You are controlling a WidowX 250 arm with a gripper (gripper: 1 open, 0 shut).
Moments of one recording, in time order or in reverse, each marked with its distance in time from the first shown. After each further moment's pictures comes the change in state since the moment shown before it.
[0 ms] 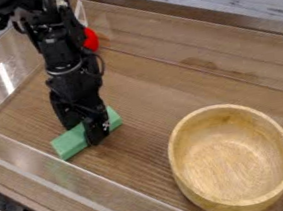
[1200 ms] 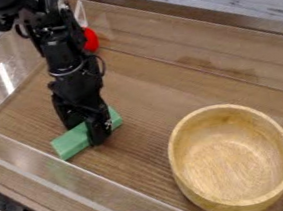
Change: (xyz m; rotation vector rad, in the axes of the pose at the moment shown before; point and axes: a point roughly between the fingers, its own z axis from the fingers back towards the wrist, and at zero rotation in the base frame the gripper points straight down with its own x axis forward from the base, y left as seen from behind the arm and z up) arm 0.005 0.005 -0.008 -0.033 0.004 0.040
